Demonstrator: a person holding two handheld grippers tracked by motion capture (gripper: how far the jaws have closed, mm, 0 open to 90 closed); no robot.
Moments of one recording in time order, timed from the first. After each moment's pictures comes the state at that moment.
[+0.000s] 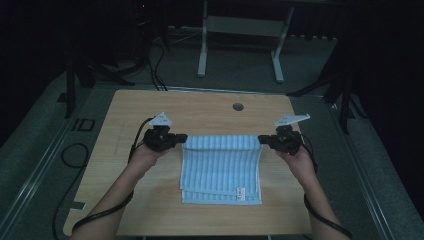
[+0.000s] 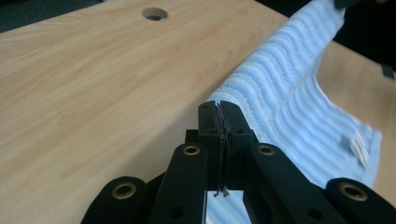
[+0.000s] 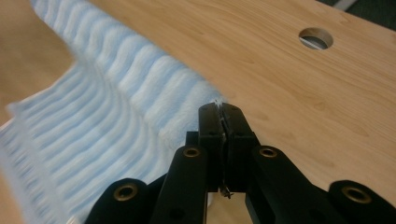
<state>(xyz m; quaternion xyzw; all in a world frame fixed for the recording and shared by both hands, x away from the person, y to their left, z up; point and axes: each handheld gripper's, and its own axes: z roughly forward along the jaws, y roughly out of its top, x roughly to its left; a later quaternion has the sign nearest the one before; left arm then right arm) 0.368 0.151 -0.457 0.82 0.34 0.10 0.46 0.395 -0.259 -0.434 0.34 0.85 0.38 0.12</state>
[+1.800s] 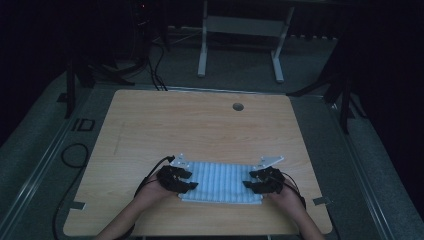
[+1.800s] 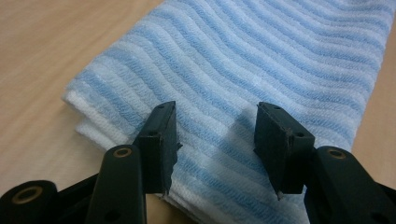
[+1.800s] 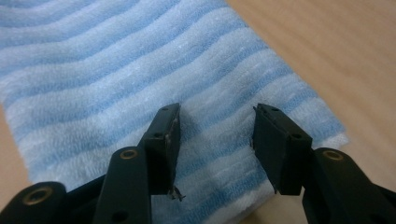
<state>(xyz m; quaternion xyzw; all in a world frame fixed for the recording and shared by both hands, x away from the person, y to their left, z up) 0.320 0.112 -0.543 0.89 0.29 0.03 0.36 0.328 -0.231 -0.536 0.29 0.90 0.31 0.09</state>
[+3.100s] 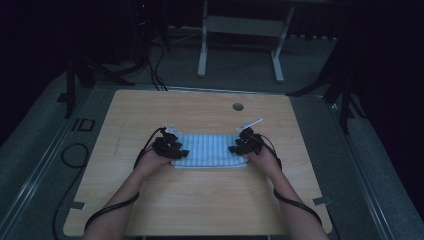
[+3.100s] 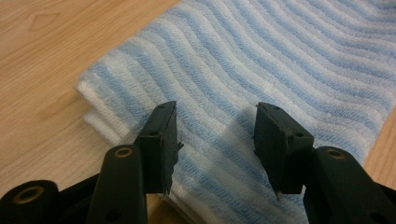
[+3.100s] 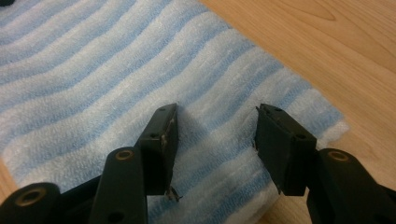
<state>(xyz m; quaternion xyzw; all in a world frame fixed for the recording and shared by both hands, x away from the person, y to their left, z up) 0.417 0.142 -0.541 0.86 0.38 0.07 0.34 0.457 -0.181 -0.535 0.33 0.89 0.31 0.08</state>
